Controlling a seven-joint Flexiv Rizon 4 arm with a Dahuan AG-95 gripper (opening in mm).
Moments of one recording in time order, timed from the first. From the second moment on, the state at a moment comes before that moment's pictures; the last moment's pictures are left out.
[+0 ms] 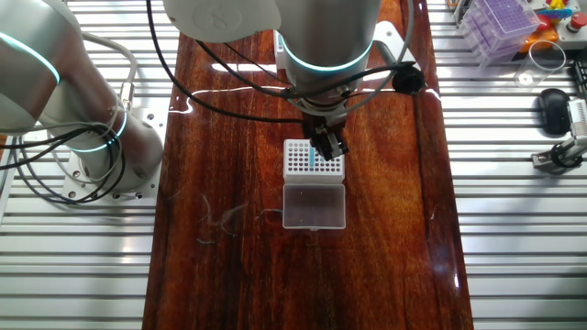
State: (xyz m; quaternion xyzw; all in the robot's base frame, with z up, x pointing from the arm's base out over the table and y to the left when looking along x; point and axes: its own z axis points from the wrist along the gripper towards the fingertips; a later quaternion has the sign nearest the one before) arm 0.408 -0.041 0.136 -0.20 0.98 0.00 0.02
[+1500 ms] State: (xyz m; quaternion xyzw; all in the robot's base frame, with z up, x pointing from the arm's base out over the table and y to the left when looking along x) arm 0.405 -0.039 0.132 -0.20 0.98 0.00 0.02
